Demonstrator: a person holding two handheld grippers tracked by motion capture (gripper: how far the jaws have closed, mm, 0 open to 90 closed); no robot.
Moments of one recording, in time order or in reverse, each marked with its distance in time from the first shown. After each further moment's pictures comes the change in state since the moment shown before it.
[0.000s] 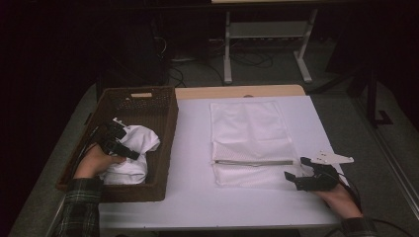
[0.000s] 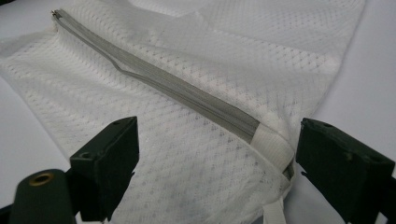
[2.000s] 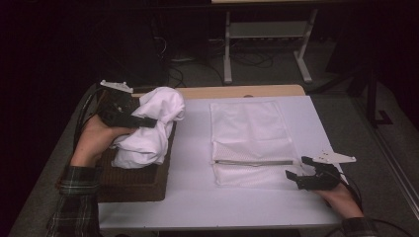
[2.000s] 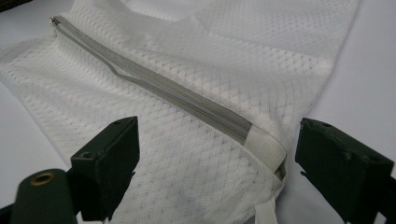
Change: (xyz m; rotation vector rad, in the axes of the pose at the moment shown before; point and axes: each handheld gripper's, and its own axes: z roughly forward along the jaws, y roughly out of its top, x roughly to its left) left arm -0.088 0.072 -0.122 -0.369 -0.232 0.185; right arm -0.004 0.000 -0.002 -0.014 0.004 0.010
